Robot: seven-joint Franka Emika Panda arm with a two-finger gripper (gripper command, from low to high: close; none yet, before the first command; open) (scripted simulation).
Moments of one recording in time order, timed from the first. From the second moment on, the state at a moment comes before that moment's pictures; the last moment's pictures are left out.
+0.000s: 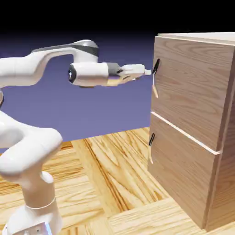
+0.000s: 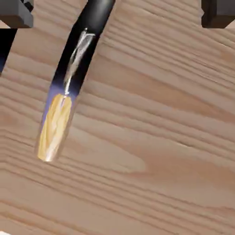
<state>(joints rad) -0.83 -1.17 0.99 -2.53 2.34 2.85 2.21</state>
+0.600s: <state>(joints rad) -0.95 -1.21 1.05 -2.52 2.56 2.66 2.31</state>
